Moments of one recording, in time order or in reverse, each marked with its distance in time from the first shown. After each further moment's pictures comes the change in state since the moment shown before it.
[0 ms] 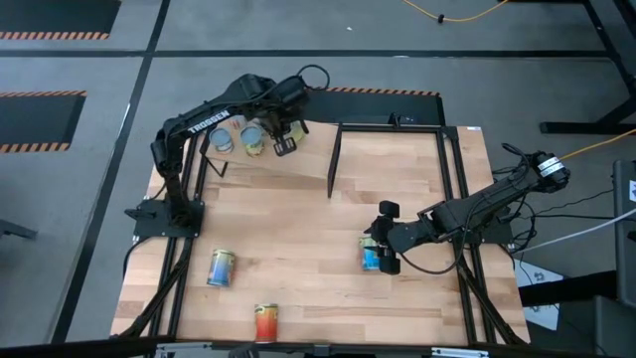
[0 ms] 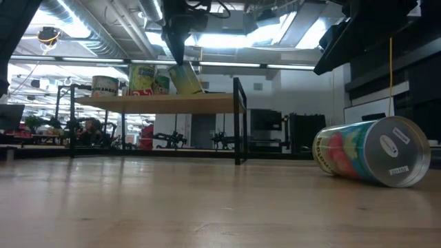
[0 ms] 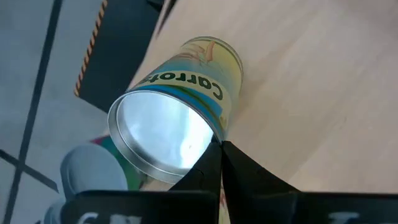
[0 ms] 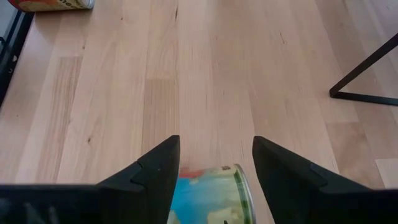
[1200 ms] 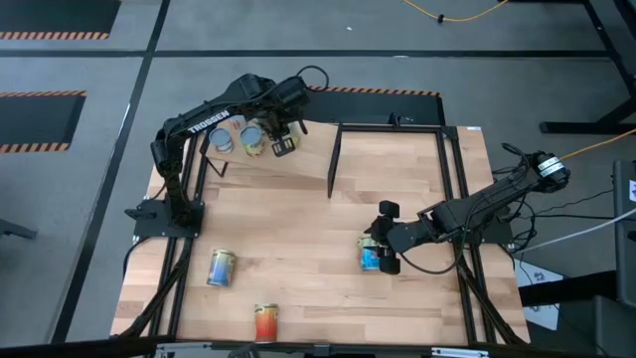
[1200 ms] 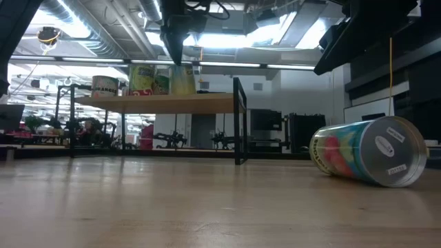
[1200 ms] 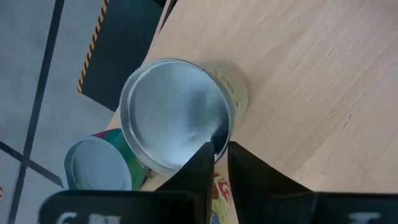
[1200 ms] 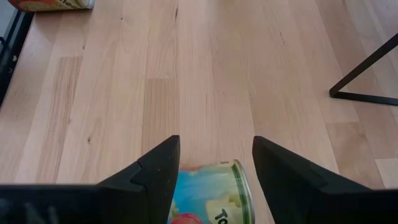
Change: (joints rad) left arm 0.000 0.000 0.000 -0.013 -0.012 -0.001; right arm 0.000 0.000 0.000 0.000 0.000 0.000
